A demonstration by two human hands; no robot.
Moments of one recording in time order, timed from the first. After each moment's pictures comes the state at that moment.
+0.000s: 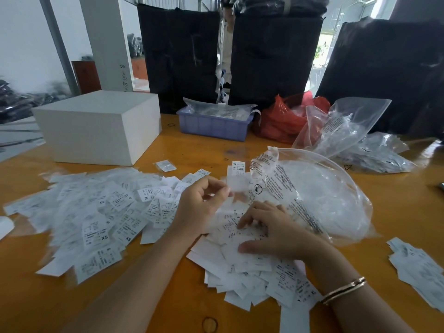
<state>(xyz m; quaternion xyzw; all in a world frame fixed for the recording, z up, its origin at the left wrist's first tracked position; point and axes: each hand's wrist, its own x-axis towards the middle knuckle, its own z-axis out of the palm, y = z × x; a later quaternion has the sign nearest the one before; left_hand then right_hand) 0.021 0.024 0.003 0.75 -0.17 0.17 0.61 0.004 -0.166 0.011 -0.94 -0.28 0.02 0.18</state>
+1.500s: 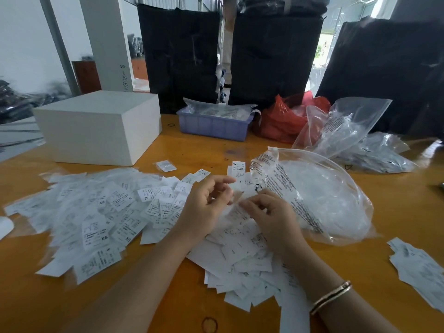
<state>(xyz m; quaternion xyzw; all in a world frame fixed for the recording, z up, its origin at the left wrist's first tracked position) 0.023 0.022 0.001 0.74 -0.22 0.14 0.62 0.002 -0.139 0.004 -0.85 -0.12 -0.16 0.49</state>
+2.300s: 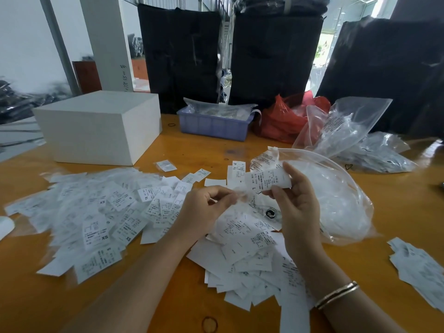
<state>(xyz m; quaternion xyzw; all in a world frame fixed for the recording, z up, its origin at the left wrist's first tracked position) 0.023 0.023 0.003 0.77 -0.22 0.16 0.57 -0.005 -0.149 0.010 -0.65 -0.11 -0.27 0.70</state>
